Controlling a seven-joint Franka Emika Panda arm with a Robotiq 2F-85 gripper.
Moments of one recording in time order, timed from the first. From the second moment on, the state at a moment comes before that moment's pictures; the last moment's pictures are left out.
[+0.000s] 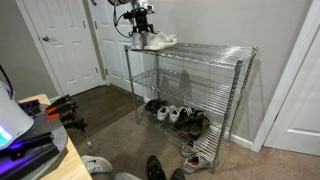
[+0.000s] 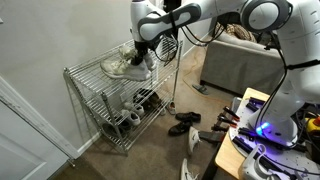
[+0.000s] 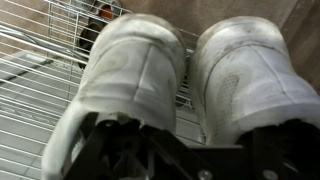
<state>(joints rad) 0.20 0.68 0.07 -1.31 -0.13 2.08 -0.05</state>
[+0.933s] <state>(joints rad) 0.19 0.67 0.08 -1.30 -0.12 1.99 -0.05</state>
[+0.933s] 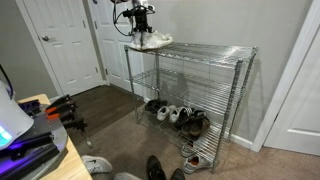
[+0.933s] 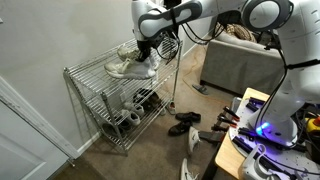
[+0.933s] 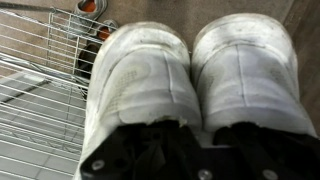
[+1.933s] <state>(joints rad) 0.18 0.41 0.08 -1.34 -0.11 1.62 -0.01</state>
